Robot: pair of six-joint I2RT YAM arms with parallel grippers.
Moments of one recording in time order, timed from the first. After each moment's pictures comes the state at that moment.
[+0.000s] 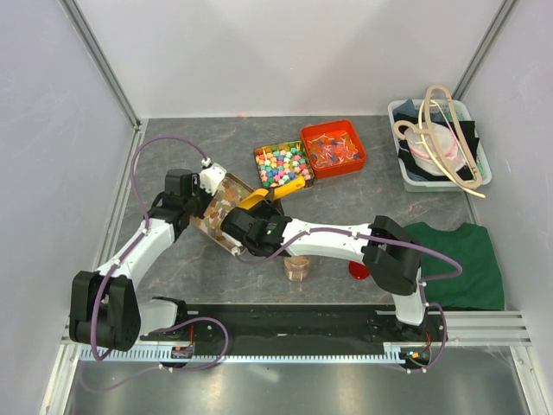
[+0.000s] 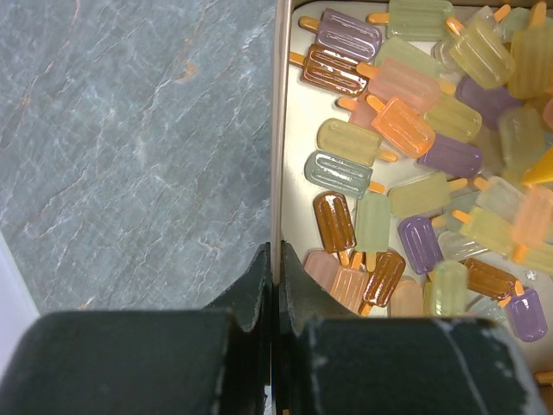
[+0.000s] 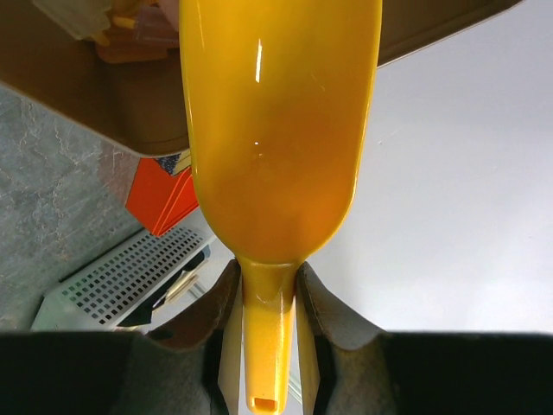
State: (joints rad) left arm -0.17 1.23 0.73 -0.16 0.07 0.49; right arm 1.17 1.95 1.47 -0.43 0.91 -1.35
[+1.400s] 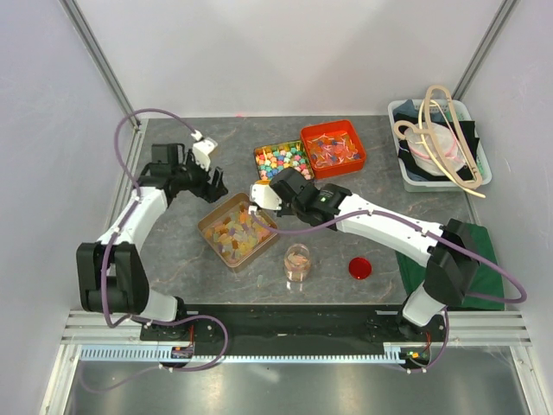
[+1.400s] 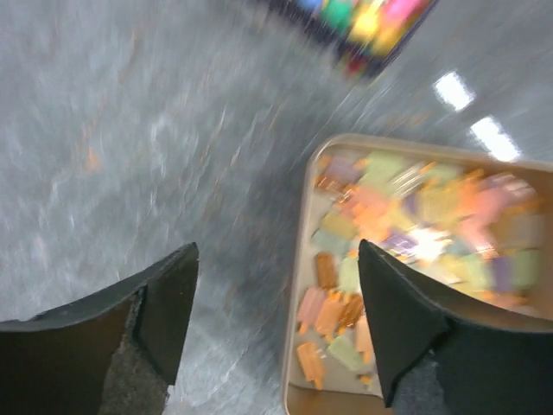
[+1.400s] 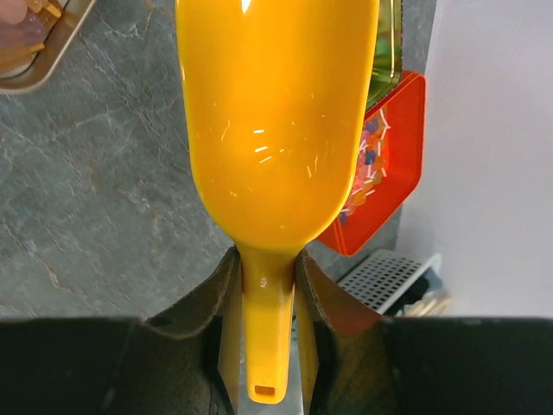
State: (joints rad) left arm -0.06 1.45 1.00 -0.32 0.51 0.43; right arm 0.94 1.64 1.39 -0.61 0.42 -0.78
